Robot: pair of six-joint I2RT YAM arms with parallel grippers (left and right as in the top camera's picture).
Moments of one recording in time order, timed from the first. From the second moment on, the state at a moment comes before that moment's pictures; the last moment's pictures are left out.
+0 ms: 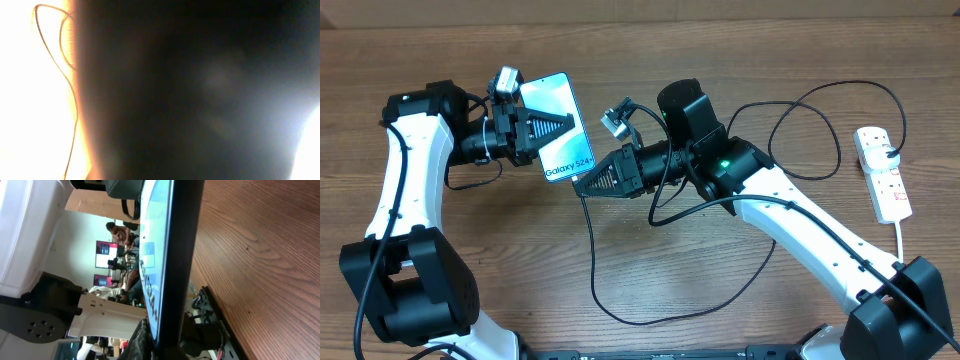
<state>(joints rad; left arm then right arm) 0.18 1.80 1.49 -1.46 1.55 0.31 0.62 1.63 1.28 -0.21 -1.10 0.79</state>
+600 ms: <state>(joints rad) 0.18 1.80 1.49 -1.45 1.55 0.31 0.62 1.63 1.28 -0.18 -1.11 0.87</state>
